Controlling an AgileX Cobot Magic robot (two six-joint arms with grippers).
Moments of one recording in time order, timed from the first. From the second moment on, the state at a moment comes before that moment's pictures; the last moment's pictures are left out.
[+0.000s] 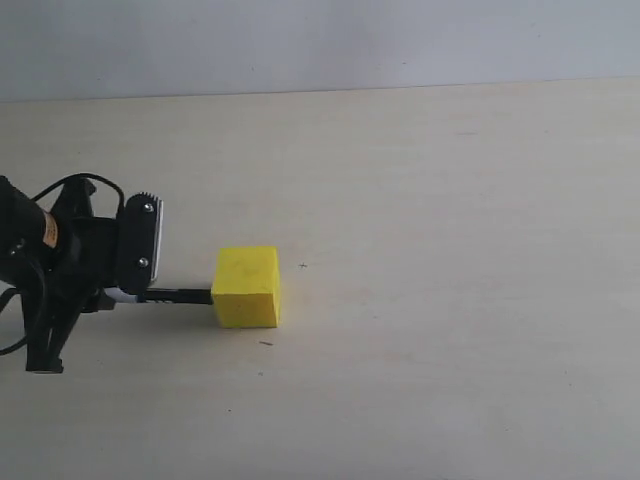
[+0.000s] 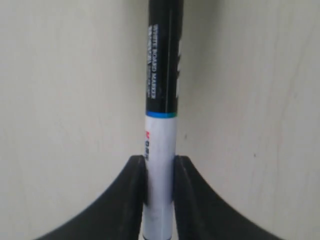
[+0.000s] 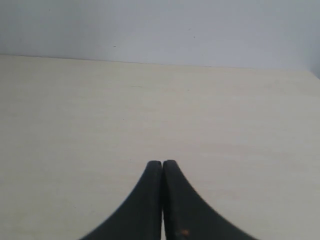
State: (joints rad) left arm -0.45 1.62 -0.71 0.26 0.42 0.92; right arm 0.04 0.01 -0.01 0.00 0.36 -0.08
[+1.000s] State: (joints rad) left arm -0.54 1.64 -0.71 0.27 0.34 0.89; right arm 0.04 0.01 -0.01 0.00 0.36 -0.08
